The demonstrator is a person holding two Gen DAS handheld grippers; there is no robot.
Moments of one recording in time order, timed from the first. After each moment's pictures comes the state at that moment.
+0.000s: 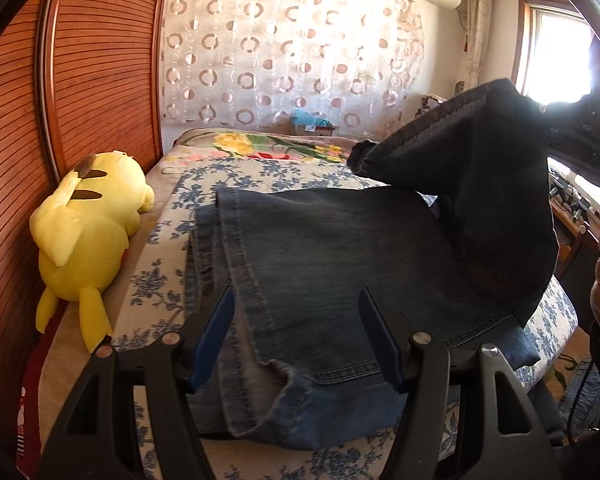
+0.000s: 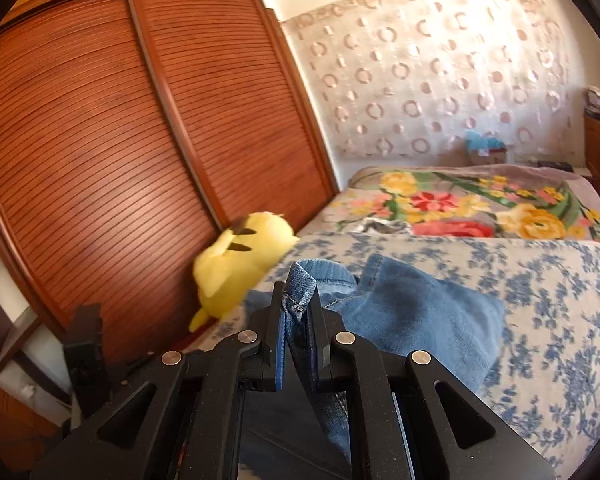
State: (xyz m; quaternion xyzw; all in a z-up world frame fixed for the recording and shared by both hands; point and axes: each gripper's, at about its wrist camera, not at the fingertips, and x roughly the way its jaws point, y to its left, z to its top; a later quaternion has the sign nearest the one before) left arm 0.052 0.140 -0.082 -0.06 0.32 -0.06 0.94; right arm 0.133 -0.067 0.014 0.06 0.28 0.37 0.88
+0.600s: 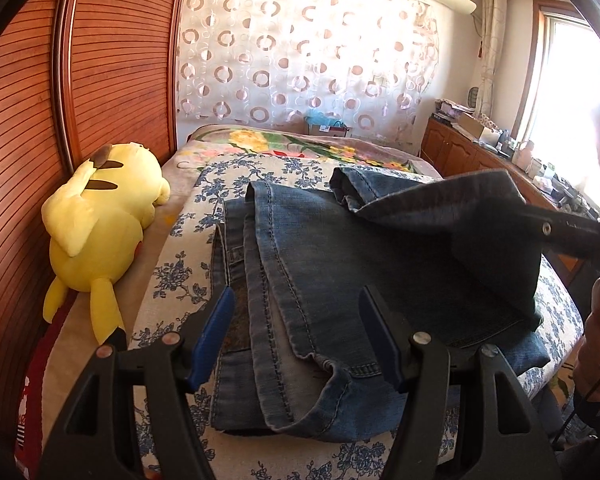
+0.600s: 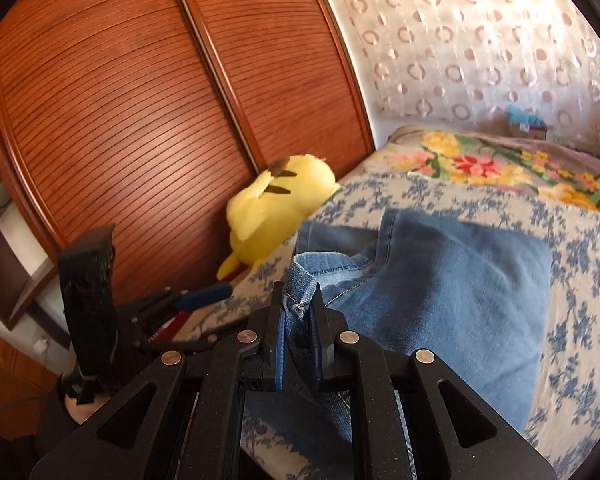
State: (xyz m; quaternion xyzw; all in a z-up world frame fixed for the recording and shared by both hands) left arm 0.050 0.154 -0.087 -0.07 0.32 -0.04 0.94; right arm 0.110 -0.017 -0.037 0.02 0.34 0.43 0.84
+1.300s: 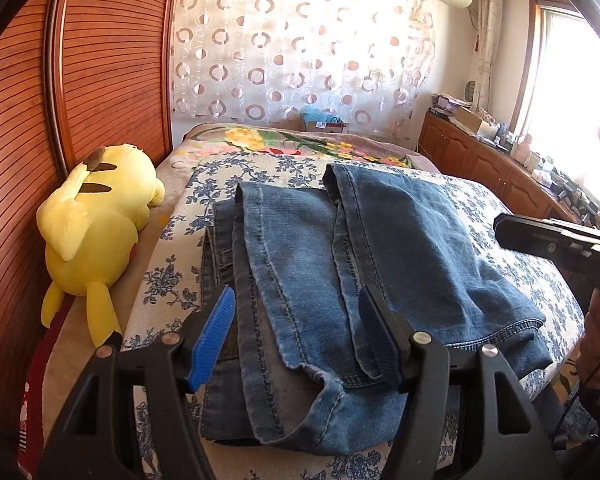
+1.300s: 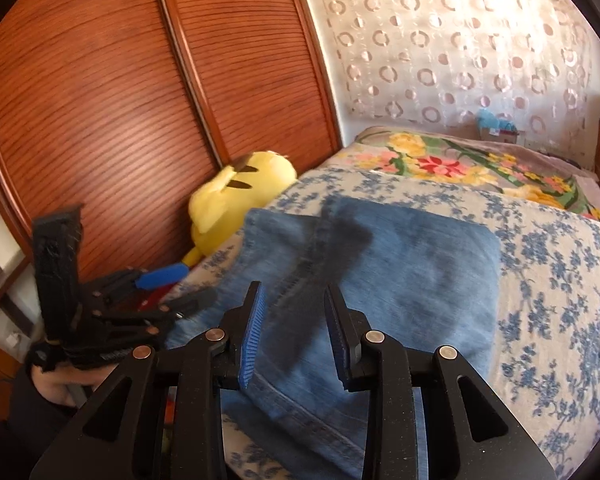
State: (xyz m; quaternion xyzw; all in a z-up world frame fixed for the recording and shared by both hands) left arm 0.060 0.147 -0.085 -0.07 0.33 -0.05 0.94; right arm 0.111 -0.051 -0.045 -0.01 0.34 0.37 0.87
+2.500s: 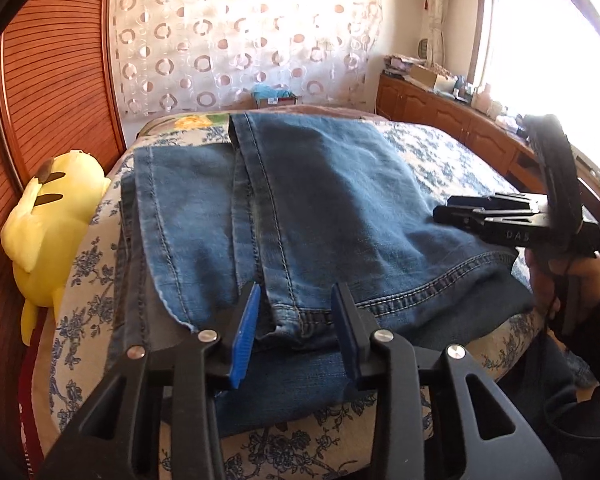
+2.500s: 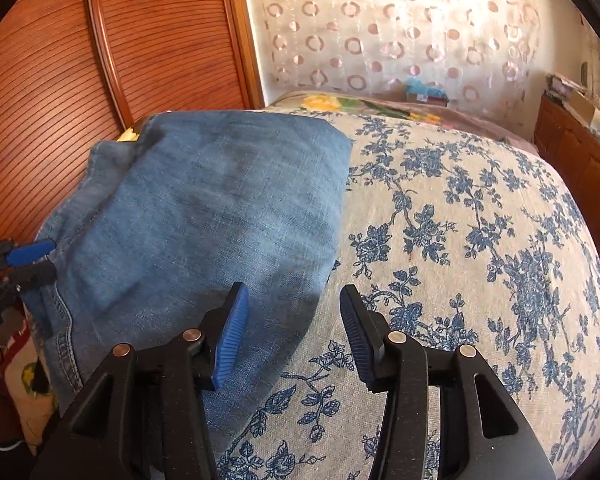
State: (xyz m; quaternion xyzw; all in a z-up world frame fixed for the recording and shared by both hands) left arm 0.052 0.083 -0.112 0.00 0.36 -0.12 0.92; right arm 0.148 -0.147 -0.134 -0.05 0.38 0.25 0.89
